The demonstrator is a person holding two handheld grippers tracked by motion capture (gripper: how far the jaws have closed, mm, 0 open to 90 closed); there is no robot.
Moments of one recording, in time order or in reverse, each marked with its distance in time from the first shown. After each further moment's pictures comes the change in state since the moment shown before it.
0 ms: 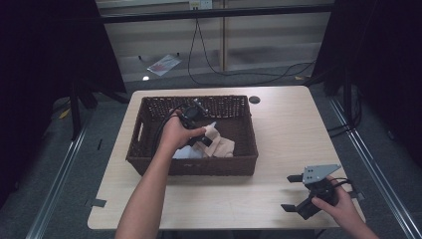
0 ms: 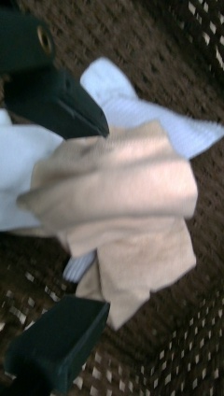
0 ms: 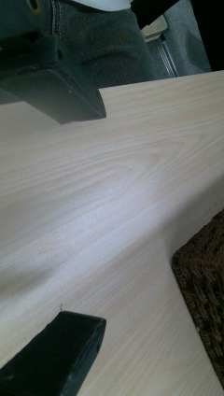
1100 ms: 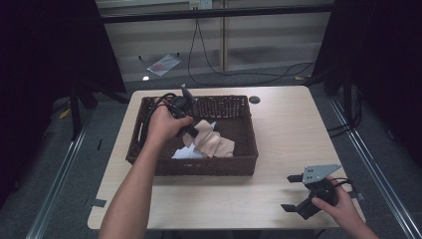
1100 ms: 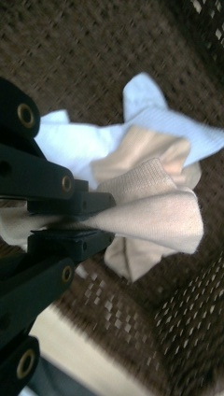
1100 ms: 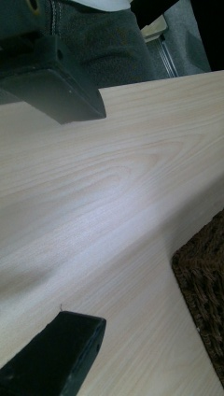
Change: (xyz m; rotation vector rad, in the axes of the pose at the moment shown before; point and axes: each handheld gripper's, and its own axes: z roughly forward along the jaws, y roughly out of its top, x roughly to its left) left arm -0.005 0.001 -0.063 0.049 -0.077 -0.098; right arm 0.000 0.000 0.000 0.000 -0.001 0.000
